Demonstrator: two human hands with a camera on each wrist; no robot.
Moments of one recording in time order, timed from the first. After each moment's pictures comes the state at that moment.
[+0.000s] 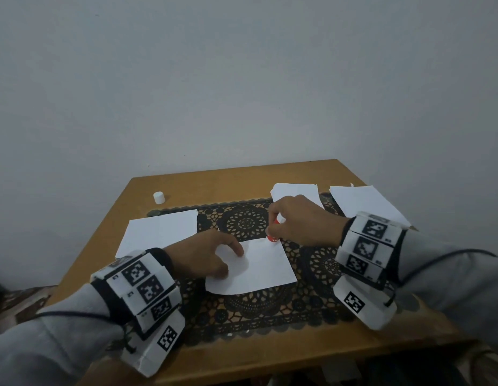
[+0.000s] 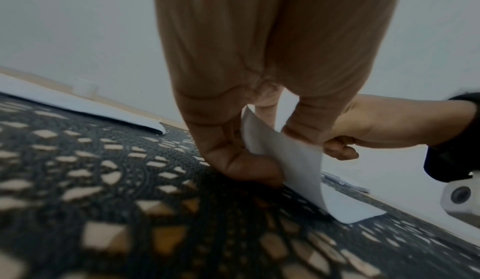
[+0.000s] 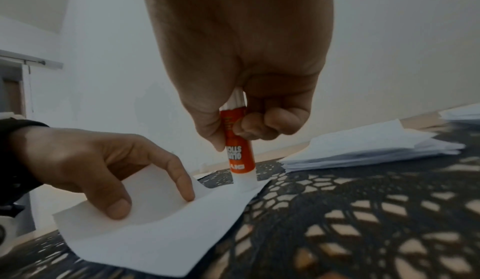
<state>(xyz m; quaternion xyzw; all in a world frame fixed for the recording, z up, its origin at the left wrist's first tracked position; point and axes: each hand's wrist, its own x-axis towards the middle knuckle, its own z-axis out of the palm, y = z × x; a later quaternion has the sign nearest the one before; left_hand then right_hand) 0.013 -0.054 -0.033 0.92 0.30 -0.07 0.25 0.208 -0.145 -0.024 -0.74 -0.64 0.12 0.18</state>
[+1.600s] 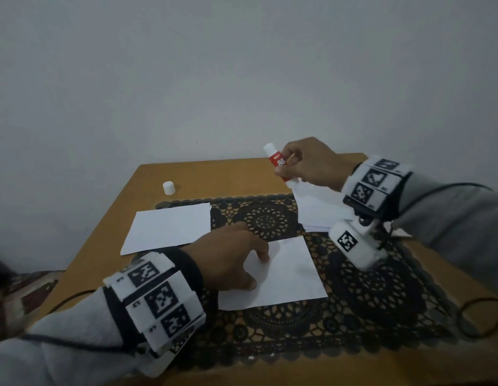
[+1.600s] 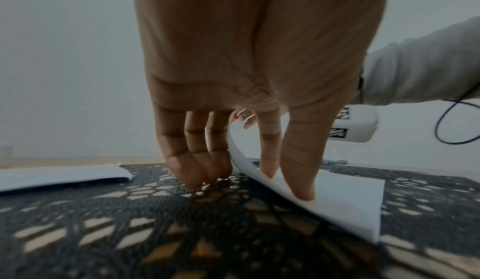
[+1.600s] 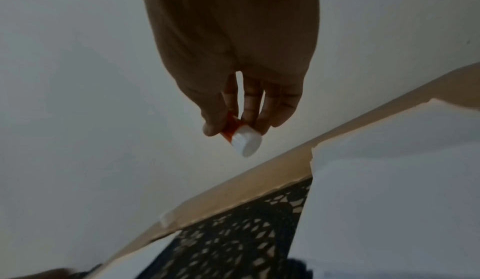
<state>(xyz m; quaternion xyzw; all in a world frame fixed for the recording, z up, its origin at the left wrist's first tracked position) 0.023 -0.053 -0.032 0.95 0.25 -0.09 0.14 0.245 -0.054 0.000 -0.74 -0.57 0.15 0.33</state>
